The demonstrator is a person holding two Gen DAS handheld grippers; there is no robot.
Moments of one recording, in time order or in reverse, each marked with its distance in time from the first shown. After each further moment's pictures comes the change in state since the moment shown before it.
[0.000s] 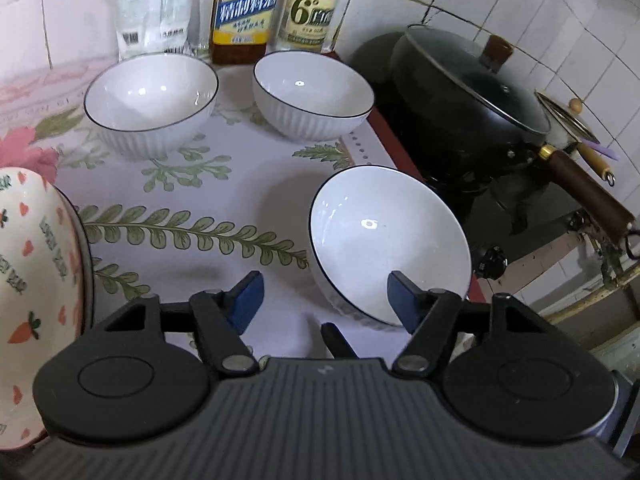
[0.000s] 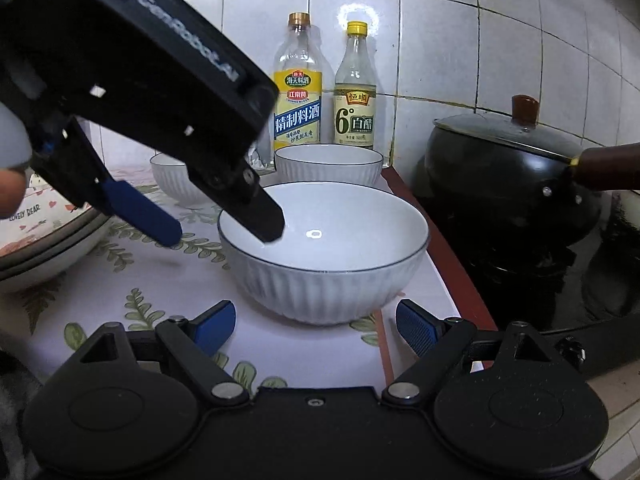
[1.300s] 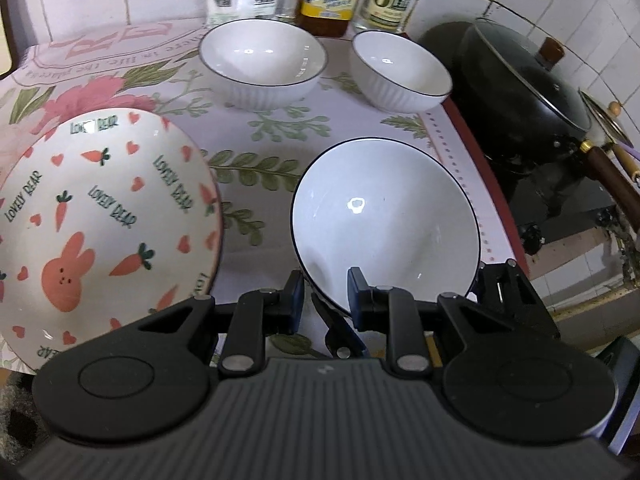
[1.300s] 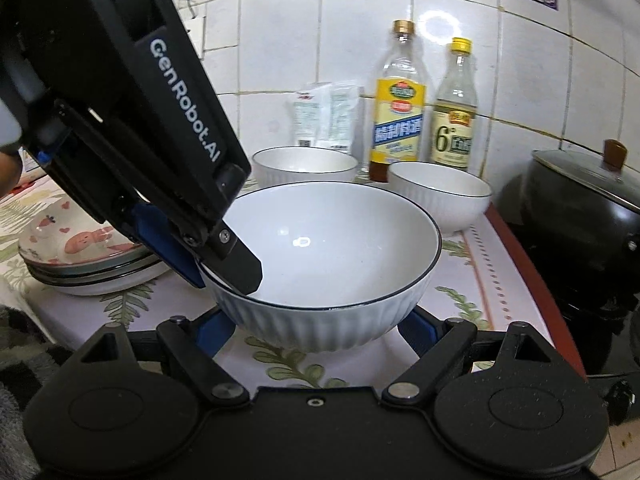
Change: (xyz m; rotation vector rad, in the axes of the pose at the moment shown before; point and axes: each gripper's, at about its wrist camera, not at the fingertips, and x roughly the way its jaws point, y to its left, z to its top) left arm -0.049 0.052 -0.014 -0.080 0.097 0.112; right arm 0.001 0.060 0.022 -0.120 0.026 0.191
